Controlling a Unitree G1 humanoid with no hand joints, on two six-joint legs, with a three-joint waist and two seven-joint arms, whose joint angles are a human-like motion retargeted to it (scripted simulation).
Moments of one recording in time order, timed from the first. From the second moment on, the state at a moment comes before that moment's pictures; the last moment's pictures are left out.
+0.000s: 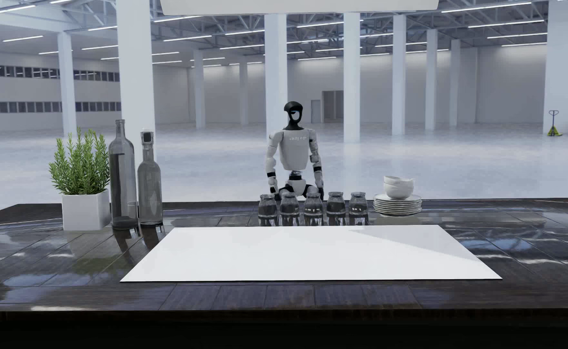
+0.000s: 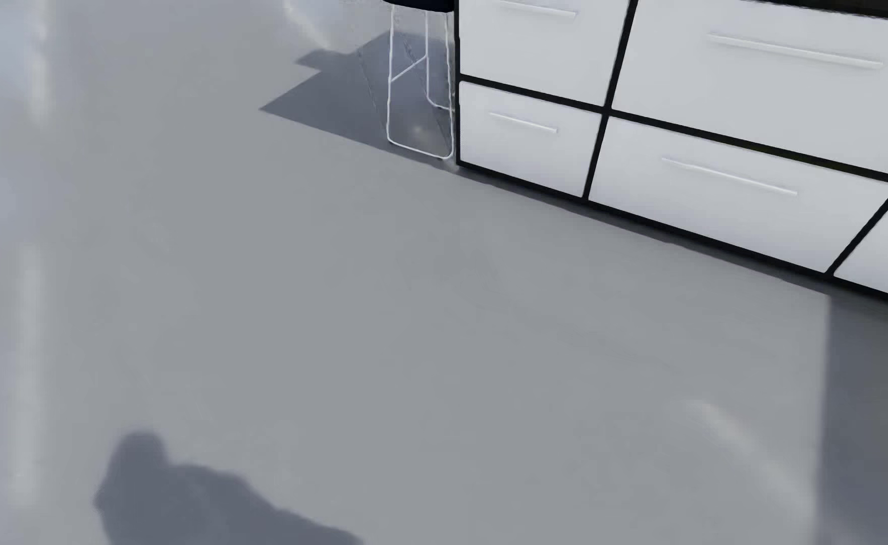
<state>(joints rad) -0.01 0.03 -0.01 -0.09 0.04 0.01 0.00 0.00 0.03 0.39 0.27 0.11 0.11 -0.15 -0.17 0.26 -0.29 0.00 0.00 -0.66 0.70 0.97 1.10 0.00 0.00 0.00 0.00 0.00 0.00</state>
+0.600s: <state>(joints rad) 0.00 0.05 0.03 -0.10 0.02 0.18 0.00 0.00 0.01 0.39 0.25 -1.49 0.11 -0.13 -0.06 1.09 -0.46 0.00 0.00 0.09 0.72 -0.43 1.07 0.00 0.00 0.00 0.00 0.00 0.00</state>
